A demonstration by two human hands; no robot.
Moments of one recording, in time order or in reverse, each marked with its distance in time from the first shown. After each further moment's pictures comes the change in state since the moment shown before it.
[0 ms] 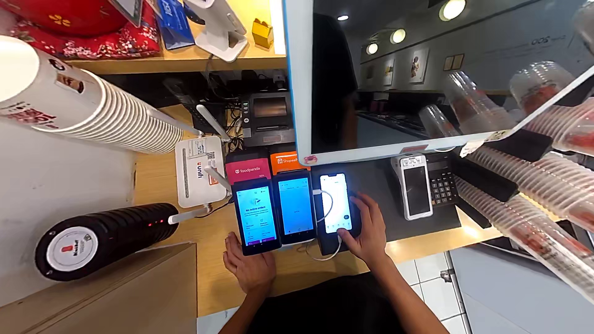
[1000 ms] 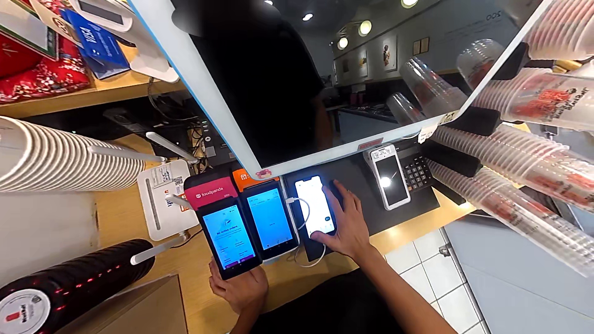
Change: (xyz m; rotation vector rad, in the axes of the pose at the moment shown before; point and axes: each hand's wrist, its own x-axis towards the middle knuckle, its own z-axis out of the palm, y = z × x) left_hand -0.003 0.001 0.003 0.059 -0.021 -0.004; right_hand 0.013 -0.005 -0.003 -0.090 -0.208 0.087
